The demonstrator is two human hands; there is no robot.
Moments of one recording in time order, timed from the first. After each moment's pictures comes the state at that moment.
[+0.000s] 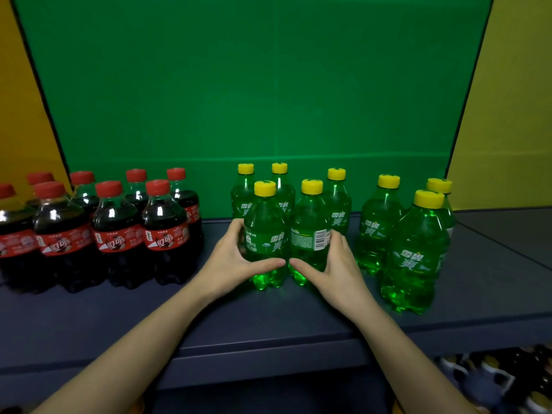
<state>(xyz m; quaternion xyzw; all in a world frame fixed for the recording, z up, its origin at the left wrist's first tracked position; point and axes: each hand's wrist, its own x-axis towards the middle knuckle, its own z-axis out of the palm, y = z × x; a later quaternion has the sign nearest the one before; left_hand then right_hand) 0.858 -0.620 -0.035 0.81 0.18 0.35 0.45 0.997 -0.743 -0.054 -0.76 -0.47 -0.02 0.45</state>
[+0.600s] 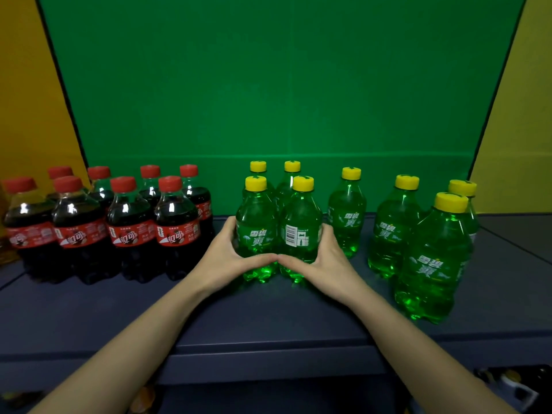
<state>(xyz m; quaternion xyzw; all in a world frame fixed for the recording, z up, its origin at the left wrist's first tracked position) 0.847 -0.602 -0.039 0.79 0.20 0.35 0.46 1.001 -0.716 -0.049 -0.72 -0.51 0.10 0.46</state>
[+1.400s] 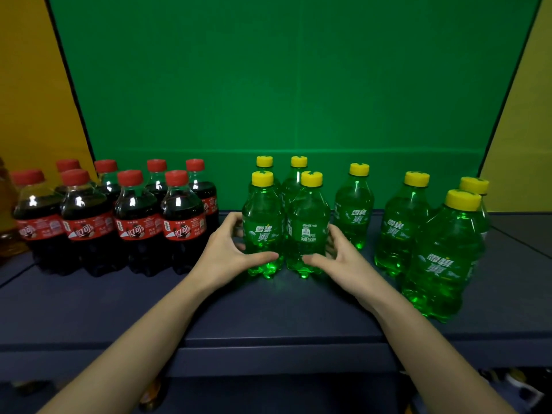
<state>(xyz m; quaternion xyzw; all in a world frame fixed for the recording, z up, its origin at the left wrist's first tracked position) 0.844 -0.593 -0.046 0.79 0.25 0.38 0.41 1.006 -0.725 -0.048 -0.66 -0.50 0.22 0.52</state>
